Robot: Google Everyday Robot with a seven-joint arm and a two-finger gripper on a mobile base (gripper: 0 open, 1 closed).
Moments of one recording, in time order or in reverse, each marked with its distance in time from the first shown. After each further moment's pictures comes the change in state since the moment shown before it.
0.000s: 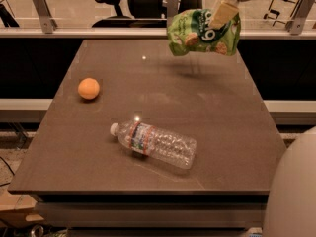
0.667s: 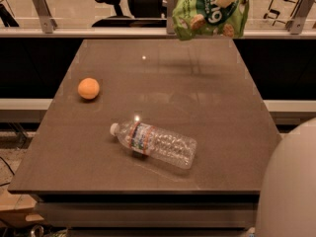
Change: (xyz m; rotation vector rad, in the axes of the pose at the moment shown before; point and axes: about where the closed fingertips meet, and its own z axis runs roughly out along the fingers) arm -0.011 -0.023 -0.039 0.071 -0.018 -0.012
